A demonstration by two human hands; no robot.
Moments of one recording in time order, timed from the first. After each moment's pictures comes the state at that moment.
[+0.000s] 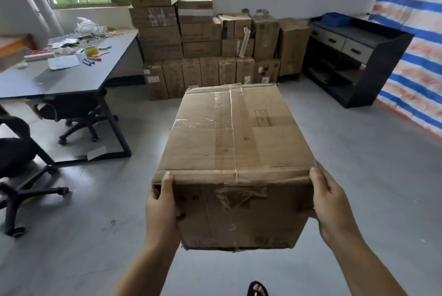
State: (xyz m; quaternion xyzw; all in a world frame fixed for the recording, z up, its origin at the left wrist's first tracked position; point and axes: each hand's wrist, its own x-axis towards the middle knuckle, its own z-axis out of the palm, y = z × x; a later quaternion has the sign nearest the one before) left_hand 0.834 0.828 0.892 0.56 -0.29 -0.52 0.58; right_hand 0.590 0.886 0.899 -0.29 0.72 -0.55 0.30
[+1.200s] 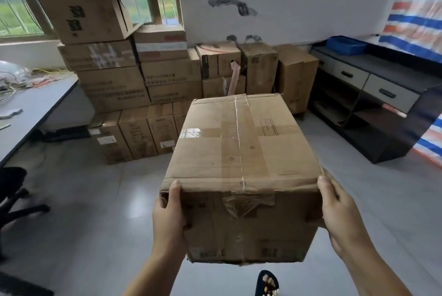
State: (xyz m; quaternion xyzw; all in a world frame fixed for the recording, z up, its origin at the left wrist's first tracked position) left_hand 0.547 0.043 0.910 0.54 -0.33 -0.55 0.55; right_hand 0.309 0.120 0.914 -0.28 0.73 -0.56 0.27
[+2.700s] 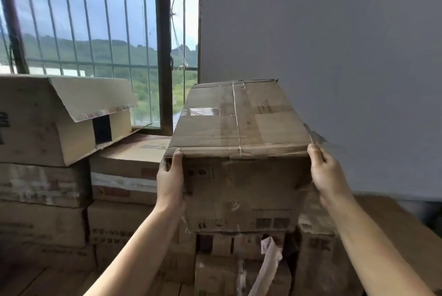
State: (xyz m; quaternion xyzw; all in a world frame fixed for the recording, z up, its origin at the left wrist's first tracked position) left_hand 0.202 -1.022 1.069 0.41 -0.32 -0.43 0.73; right_hand -0.063 -1.008 1.106 -0.49 0.58 -0.63 0.17
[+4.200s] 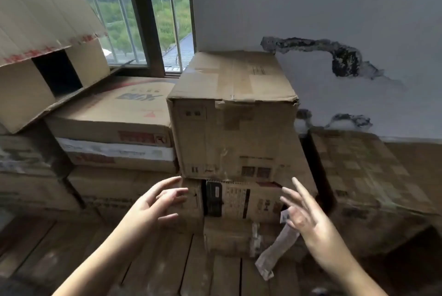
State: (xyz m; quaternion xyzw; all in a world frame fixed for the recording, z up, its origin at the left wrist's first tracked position) left_hand 0.257 -1.116 0.958 0.52 -0.52 -0.51 0.45; right_hand -0.051 -1.110 0.925 -0.57 0.50 -0.46 0.47
